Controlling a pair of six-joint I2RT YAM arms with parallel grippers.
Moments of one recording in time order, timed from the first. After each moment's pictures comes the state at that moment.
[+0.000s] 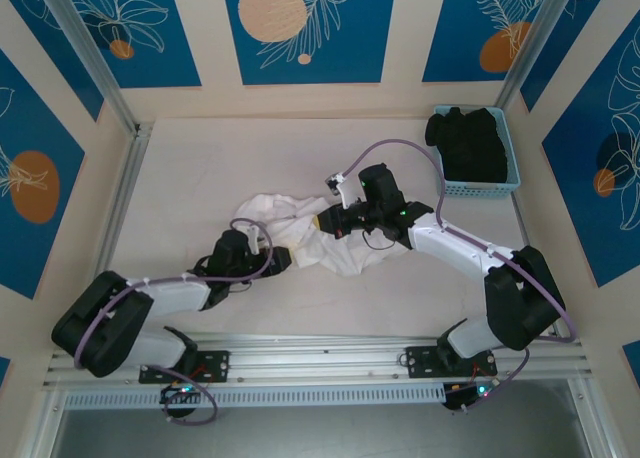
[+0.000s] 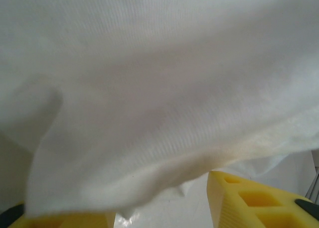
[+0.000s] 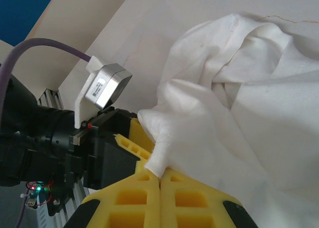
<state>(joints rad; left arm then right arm) -0.57 1.35 0.33 0.45 0.31 -0.78 0.58 1.45 0.95 -0.15 -0.60 0.29</state>
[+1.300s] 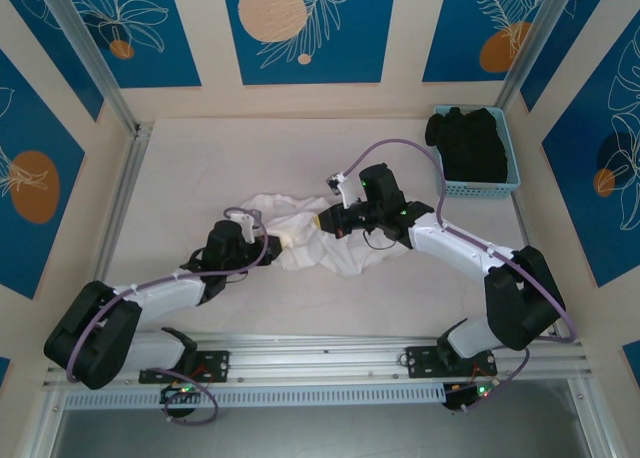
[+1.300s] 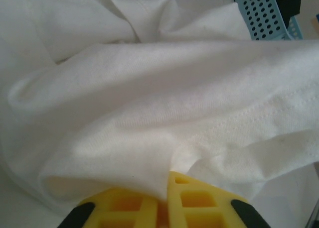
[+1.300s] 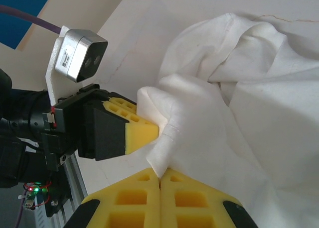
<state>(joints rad) -0.51 1.27 0.38 0.36 0.30 -0.70 0.57 1.45 0.95 -0.16 -0.59 0.28</state>
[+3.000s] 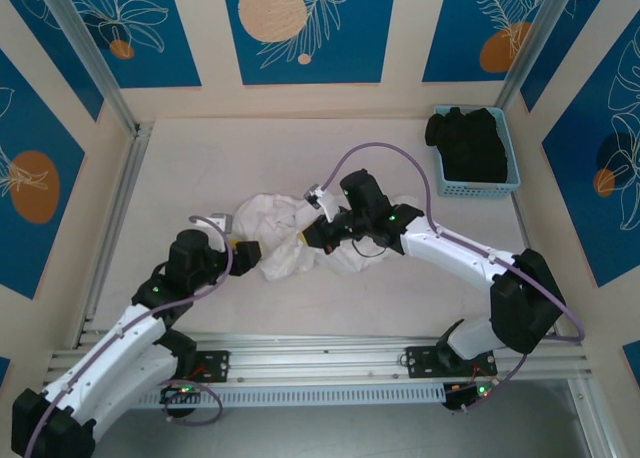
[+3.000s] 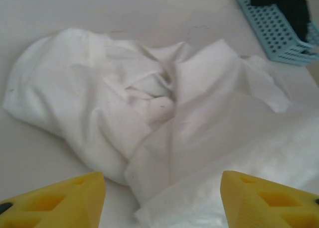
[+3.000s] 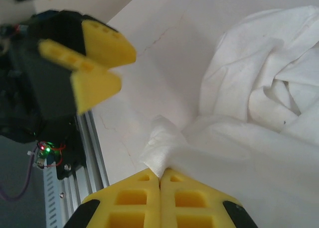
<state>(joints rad) -0.50 0.69 0.44 -0.25 0.13 -0.45 0.71 1.44 1.02 -0.27 -0.59 0.16</state>
